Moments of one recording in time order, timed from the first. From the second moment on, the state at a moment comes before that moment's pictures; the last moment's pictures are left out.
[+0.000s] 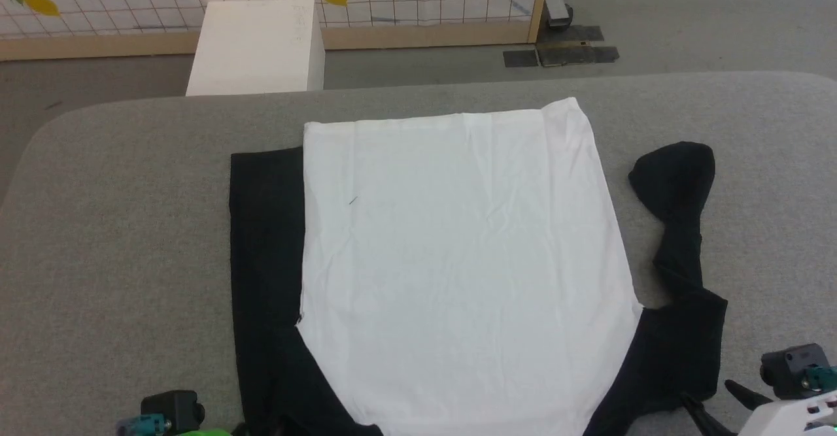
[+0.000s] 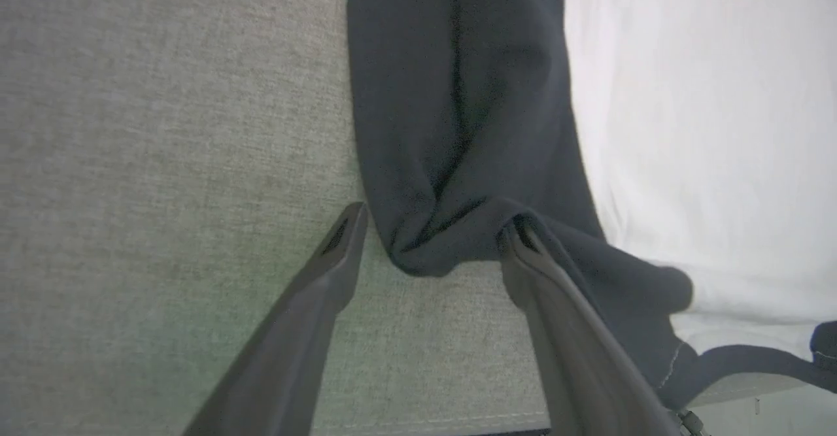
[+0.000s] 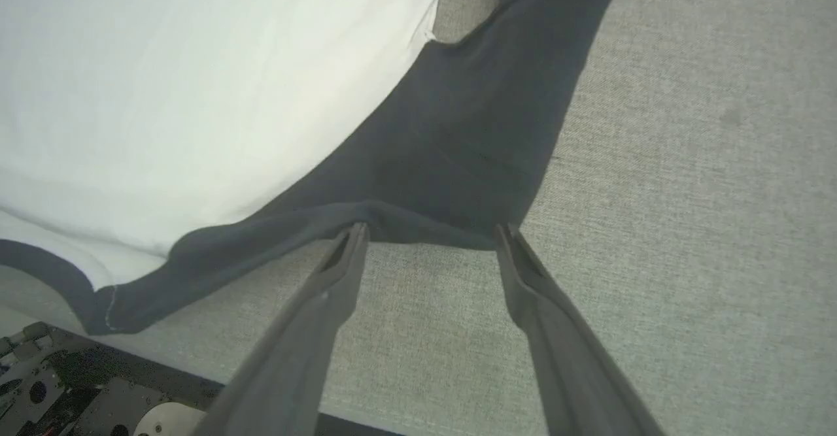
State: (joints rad) left arm 0.25 0.32 -0.22 -0.10 -0.70 0.18 0.35; right arm 0.24 -0.41 0.04 -0.14 0.41 0.13 0.52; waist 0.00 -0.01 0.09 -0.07
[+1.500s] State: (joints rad) left arm -0.77 0.54 -0.13 0.34 -0.54 0.09 0.46; right arm -0.15 -0.20 0.00 -0.09 0.30 0.13 -0.07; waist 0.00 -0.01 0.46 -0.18
